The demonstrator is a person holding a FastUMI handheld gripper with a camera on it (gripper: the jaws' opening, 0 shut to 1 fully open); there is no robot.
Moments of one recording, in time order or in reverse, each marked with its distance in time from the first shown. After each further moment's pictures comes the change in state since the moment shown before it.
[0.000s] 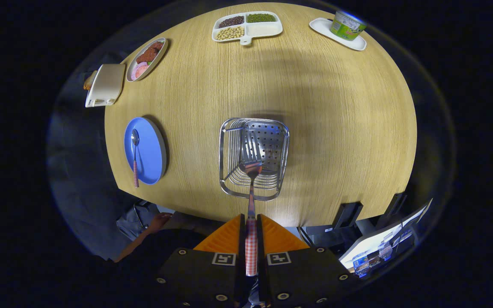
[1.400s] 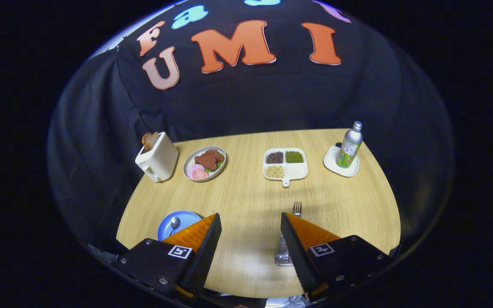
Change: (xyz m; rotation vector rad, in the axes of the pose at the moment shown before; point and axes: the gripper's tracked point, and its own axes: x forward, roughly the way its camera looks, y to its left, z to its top) arm -0.134 0.109 0.086 -0.152 -1.154 -0.003
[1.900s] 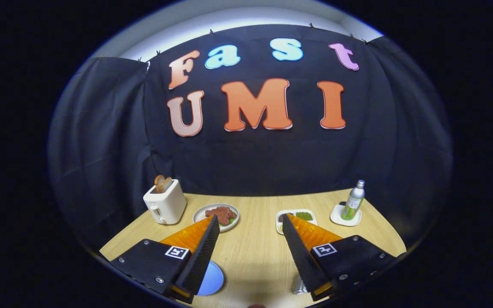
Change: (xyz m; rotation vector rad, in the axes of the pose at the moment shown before) arm -0.021 0.078 0.053 -0.091 -0.498 -0.006
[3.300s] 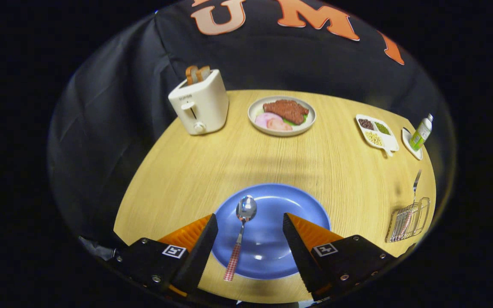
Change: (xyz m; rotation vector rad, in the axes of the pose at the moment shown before) arm 0.014 0.185 -0.255 -0.043 0.877 0.127
